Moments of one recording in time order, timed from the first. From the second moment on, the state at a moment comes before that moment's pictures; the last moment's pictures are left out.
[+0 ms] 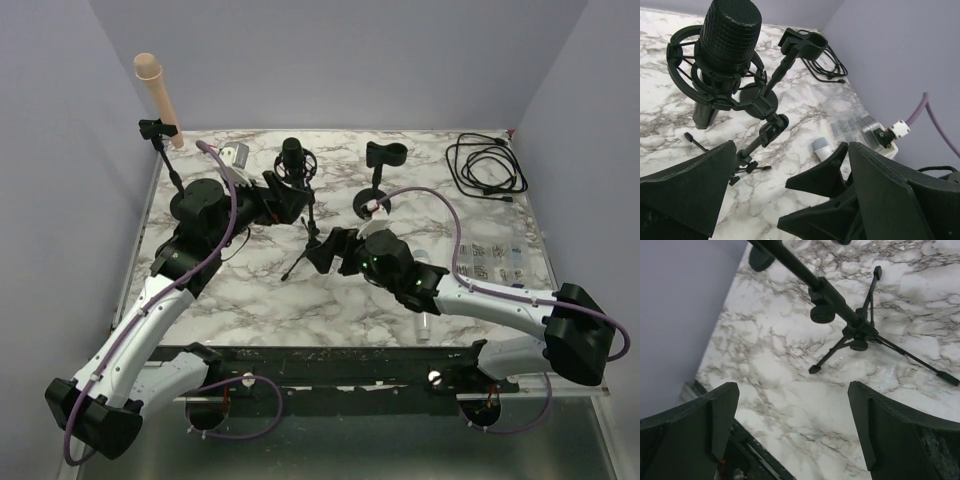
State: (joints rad) left arm -0.49 0.95 1.00 -0.17 0.17 -0.53; right arm 1.00 1.32 0.76 0.23 0.27 0.69
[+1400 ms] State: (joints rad) left arm -0.41 1.02 1.02 -0.15 0.46 -0.50; right arm 0.66 1.90 0.67 1.26 -0.41 1.49
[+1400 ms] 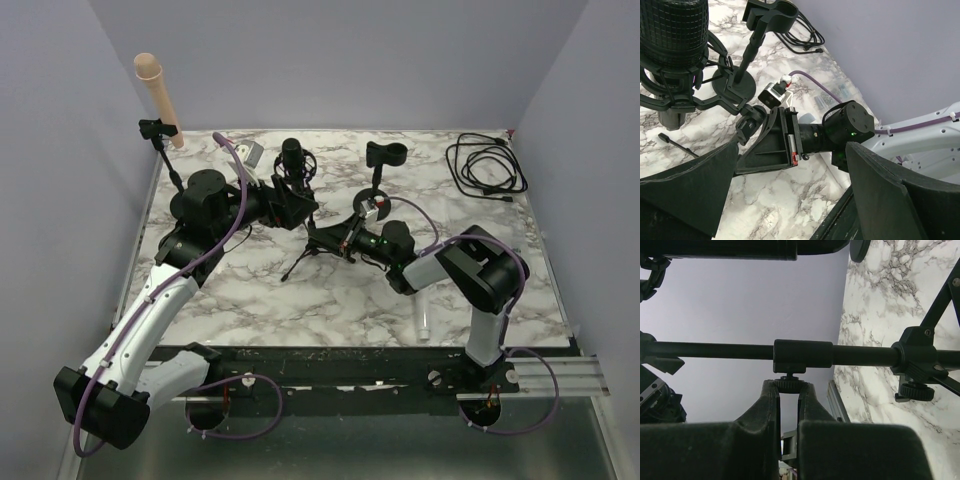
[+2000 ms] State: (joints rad) left arm -0.41 1.01 1.01 -0.15 0.44 -0.48; right arm 0.70 1.64 0.80 0.57 -0.17 1.01
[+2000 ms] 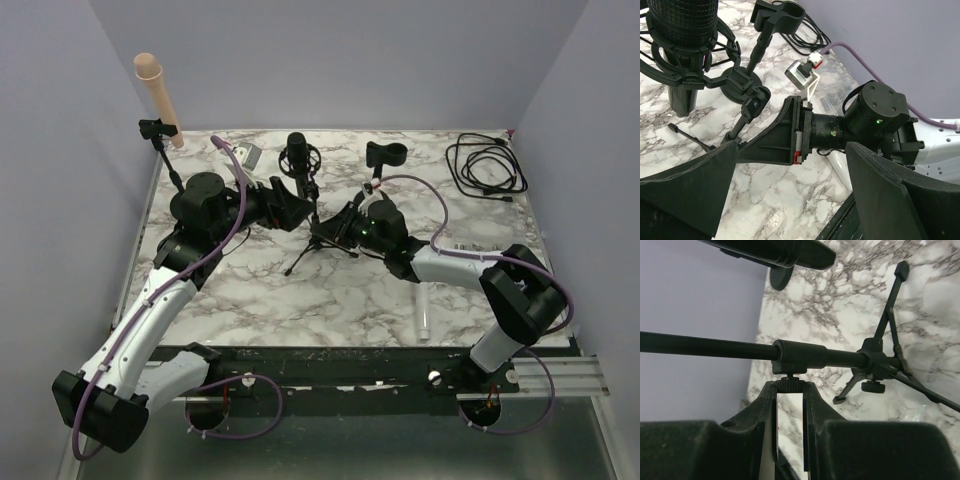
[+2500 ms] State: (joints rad) left arm -0.41 0.93 0.98 -0.16 0.34 -0.46; right arm 0.95 1.65 1.08 0.08 0.43 0.61
